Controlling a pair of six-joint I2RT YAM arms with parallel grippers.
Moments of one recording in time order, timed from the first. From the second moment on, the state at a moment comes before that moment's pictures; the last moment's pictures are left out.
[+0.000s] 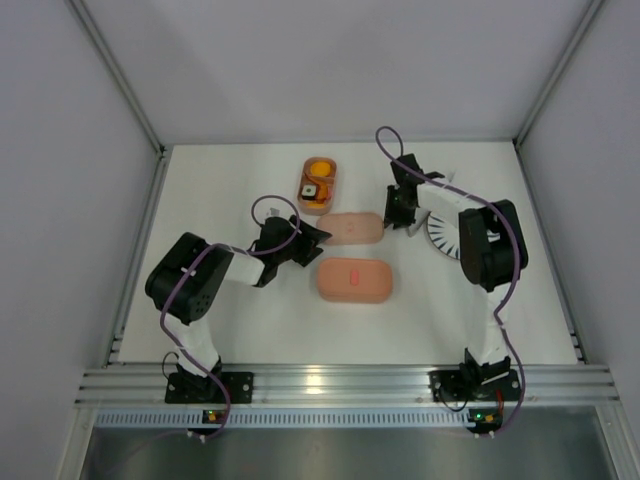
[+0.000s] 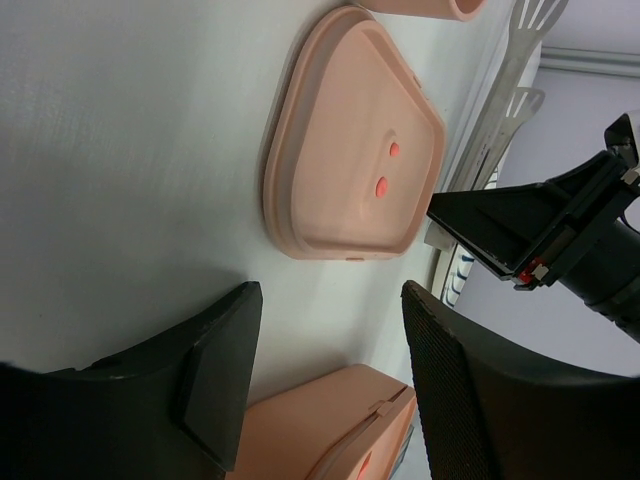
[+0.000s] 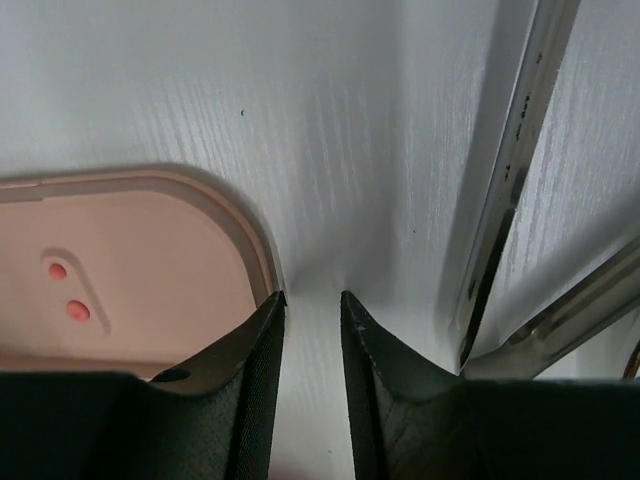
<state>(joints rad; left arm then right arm) -0.49 1.84 0.71 0.62 0.15 -1.33 0.32 2.06 1.51 -0.57 0.00 0.45</state>
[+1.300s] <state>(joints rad) -0.49 1.84 0.71 0.61 0.14 -1.32 0.38 2.06 1.52 -0.56 0.01 0.46</state>
